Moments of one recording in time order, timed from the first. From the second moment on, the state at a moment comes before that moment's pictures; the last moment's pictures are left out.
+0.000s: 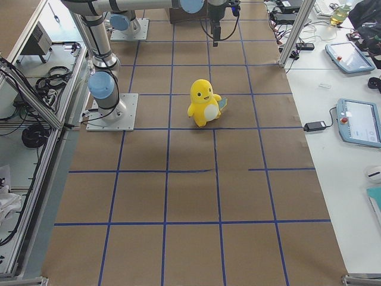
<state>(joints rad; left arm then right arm) -1.62 -1.70 -1.50 -1.59 1.81 -0.12 1.60 -1.48 1.44 -1.57 -1.58 -0.02</state>
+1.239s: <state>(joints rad) -1.72 -2.03 -1.63 -1.70 2.45 -0.61 1.60 -1.48 1.44 -1.57 -1.58 -0.02</state>
